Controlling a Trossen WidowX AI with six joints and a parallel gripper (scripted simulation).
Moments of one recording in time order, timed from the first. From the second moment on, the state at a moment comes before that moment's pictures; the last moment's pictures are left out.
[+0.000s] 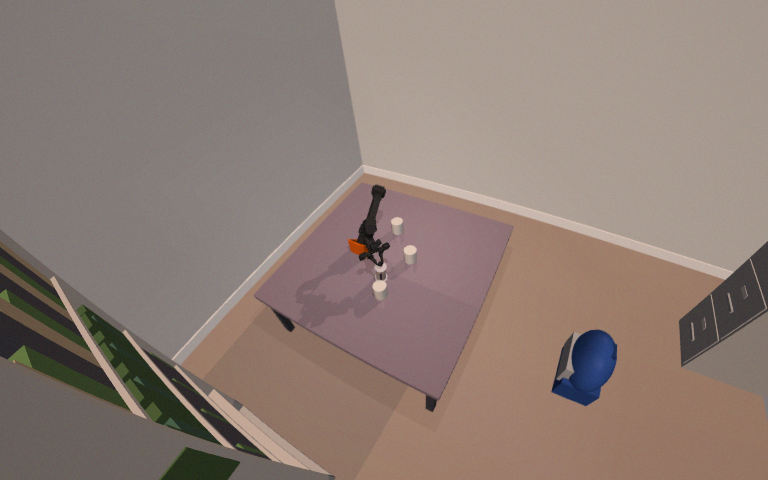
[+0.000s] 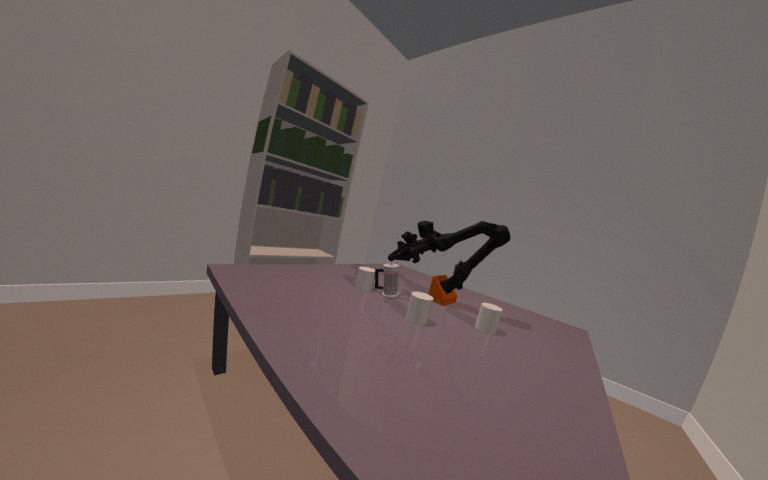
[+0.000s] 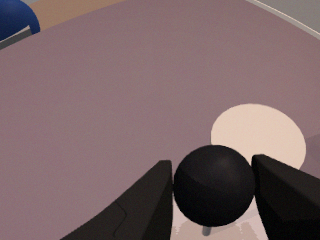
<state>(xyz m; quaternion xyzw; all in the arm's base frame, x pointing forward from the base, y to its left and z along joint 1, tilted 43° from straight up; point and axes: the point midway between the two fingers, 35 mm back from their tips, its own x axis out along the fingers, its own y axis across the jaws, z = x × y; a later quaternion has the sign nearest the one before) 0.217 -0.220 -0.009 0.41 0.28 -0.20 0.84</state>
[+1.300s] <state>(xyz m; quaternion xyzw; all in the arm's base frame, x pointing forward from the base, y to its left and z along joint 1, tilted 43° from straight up) 0.217 -0.217 -0.012 0.42 0.29 -0.20 0.84</state>
